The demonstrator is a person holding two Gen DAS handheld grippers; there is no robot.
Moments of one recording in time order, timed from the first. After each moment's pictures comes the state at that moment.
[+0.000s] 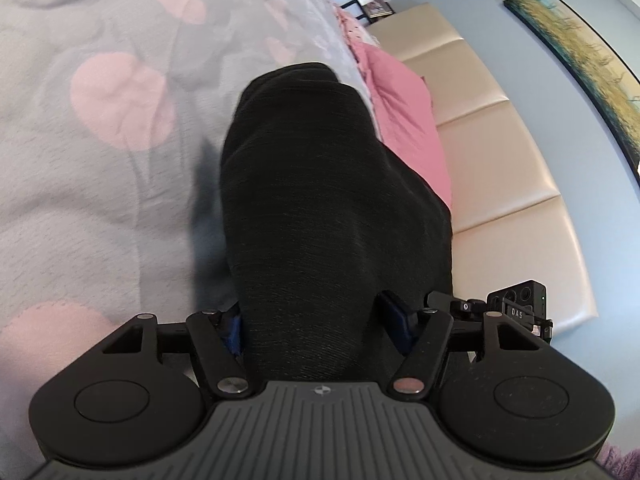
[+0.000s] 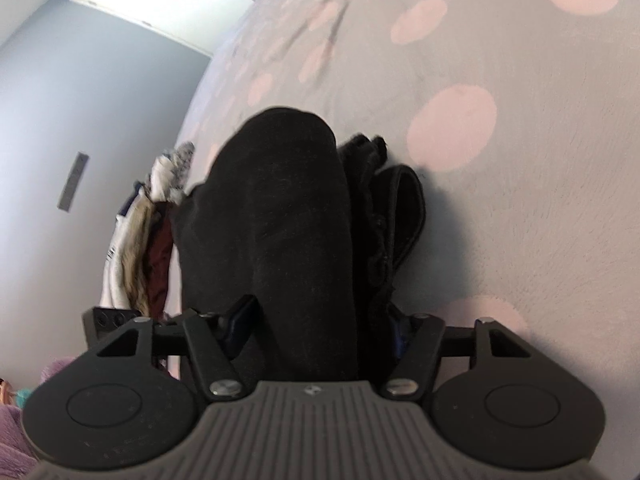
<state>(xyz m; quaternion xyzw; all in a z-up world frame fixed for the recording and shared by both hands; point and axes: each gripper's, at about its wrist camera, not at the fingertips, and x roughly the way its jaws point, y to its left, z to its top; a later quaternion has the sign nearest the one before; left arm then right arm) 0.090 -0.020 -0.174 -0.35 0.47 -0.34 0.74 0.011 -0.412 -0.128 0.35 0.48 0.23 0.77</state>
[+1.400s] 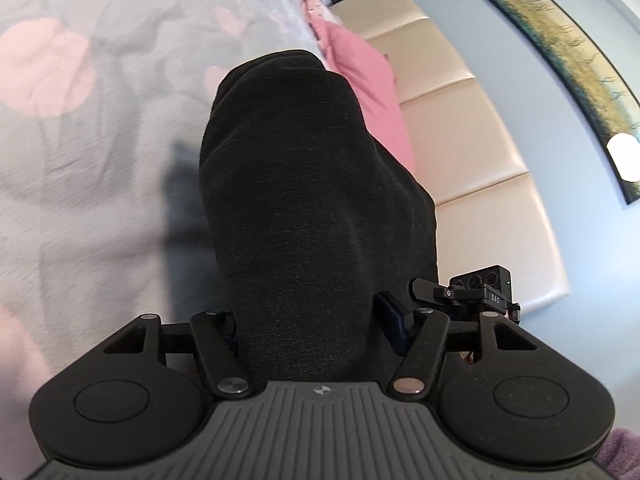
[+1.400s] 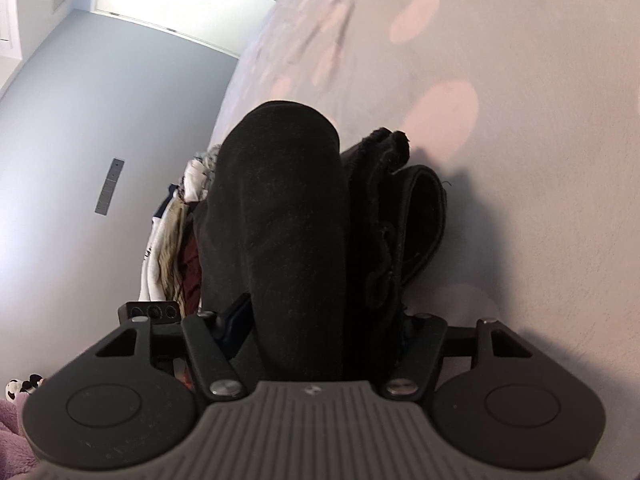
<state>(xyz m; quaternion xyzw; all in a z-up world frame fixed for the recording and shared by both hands) 0.077 -0.044 -0.174 -0.35 0.46 -0.40 0.71 0.020 -0.438 -0.138 0.38 0.47 0.28 0.74</state>
